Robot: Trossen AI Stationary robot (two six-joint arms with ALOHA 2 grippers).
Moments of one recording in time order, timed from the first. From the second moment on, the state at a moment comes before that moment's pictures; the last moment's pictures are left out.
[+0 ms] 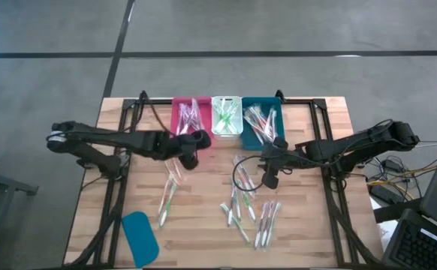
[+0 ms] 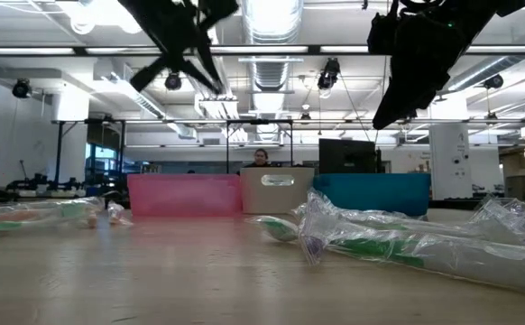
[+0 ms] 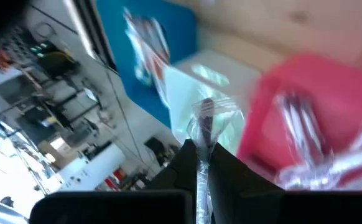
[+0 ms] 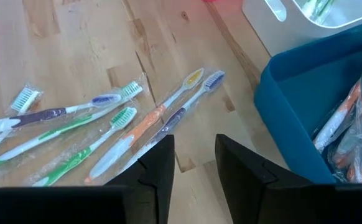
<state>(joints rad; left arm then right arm) -0.04 1.34 1.07 -0.47 -0.56 1.59 0.14 1.23 0.79 -0.48 0.29 0.44</state>
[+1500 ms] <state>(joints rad) 0.32 1.73 1.07 -0.49 -0.45 1.74 0.14 1.23 0.78 -0.46 0.29 0.38</state>
